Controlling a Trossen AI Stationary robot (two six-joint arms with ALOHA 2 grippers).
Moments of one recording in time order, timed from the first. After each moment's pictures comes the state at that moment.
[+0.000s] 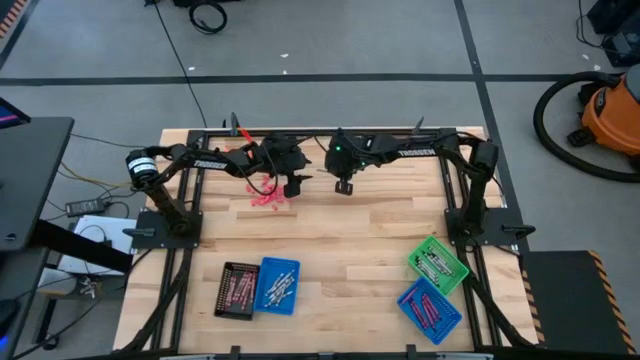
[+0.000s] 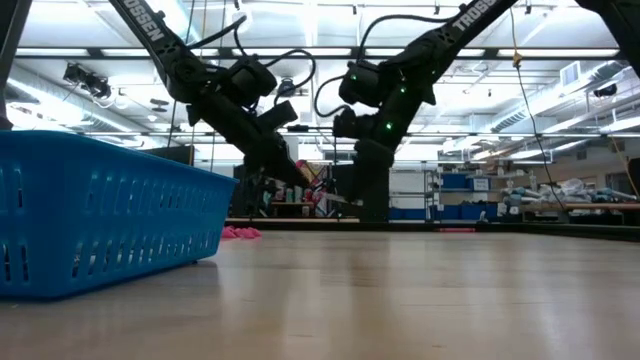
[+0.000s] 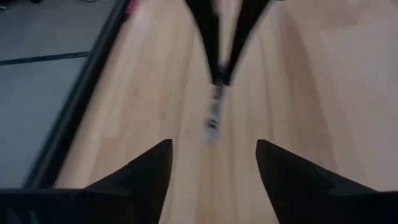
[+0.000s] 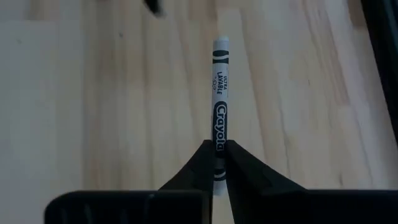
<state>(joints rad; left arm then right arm) 0.49 1.67 0.84 0.22 0.19 0.41 -0.41 1.86 1.26 -0.40 -0.05 -0.31</state>
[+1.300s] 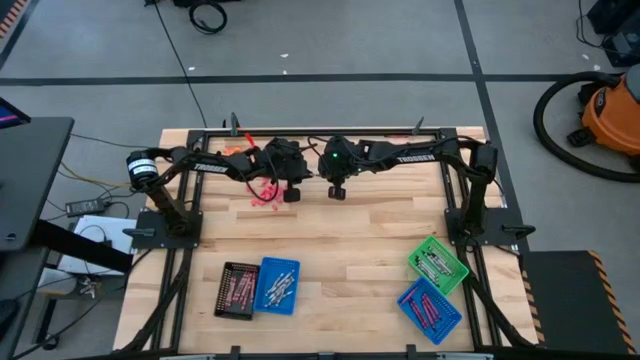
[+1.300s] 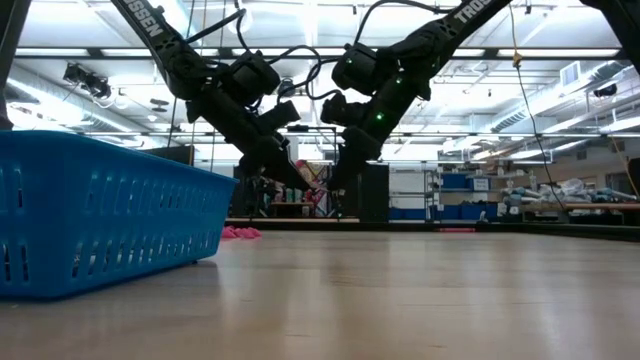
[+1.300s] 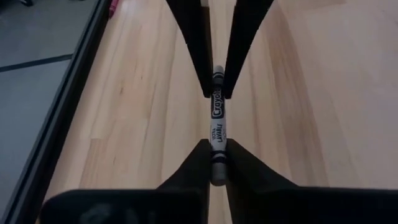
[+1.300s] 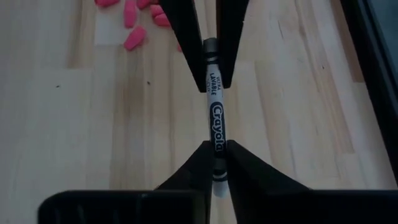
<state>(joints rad) 0.43 1.67 0.84 0.19 0.13 0.46 -0.33 1.86 1.26 -0.28 -0.04 -0.28</state>
